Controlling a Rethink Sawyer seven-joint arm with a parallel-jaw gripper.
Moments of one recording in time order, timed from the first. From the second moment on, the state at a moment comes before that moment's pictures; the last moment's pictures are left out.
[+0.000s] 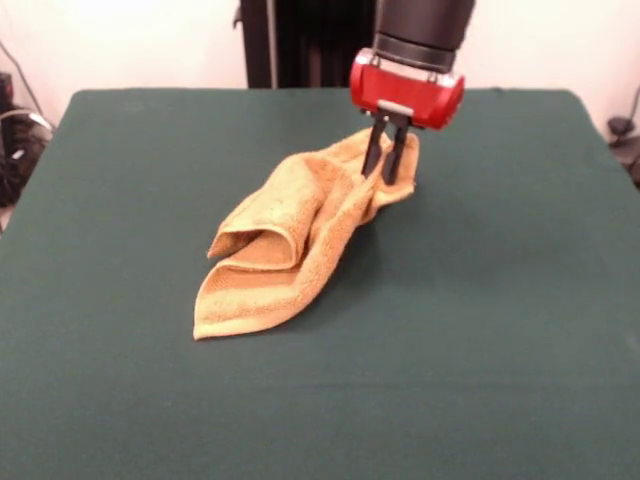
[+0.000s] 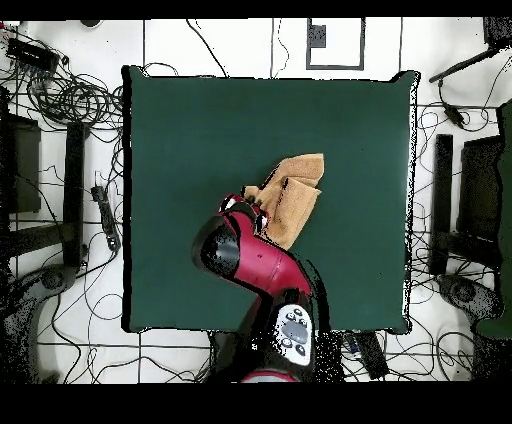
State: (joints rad) arm 0.08 -0.56 -0.21 1.88 0.37 -0.04 1.83
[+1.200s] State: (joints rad) arm -0.34 -0.64 0.21 1.94 0.18 -0.04 1.83
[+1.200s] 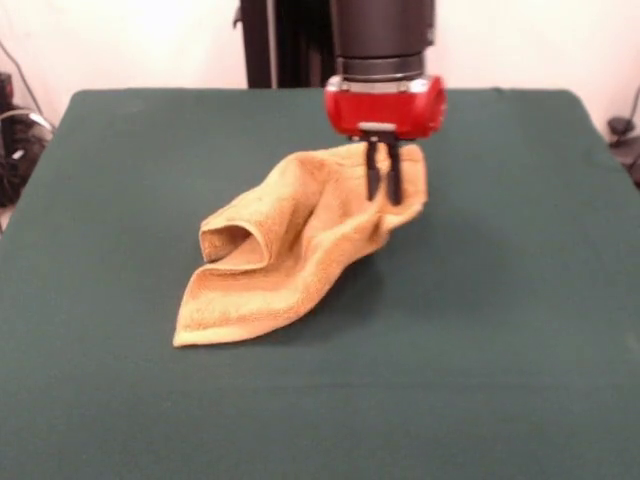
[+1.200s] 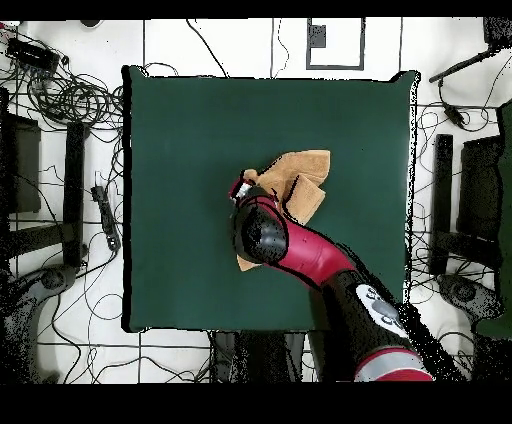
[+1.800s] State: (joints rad) arm -0.35 -0.58 0.36 1.92 0.18 -0.20 1.83
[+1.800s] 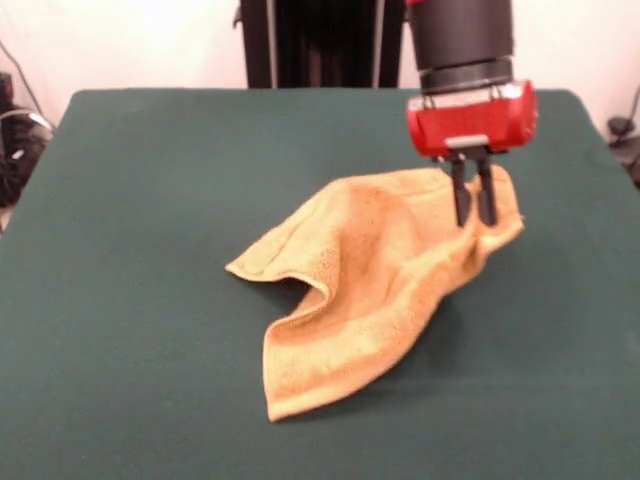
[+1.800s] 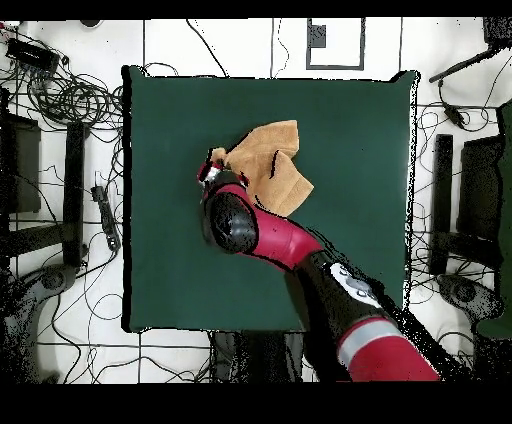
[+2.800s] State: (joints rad) arm -0.52 -0.32 0.71 1.85 0.08 -0.31 1.83
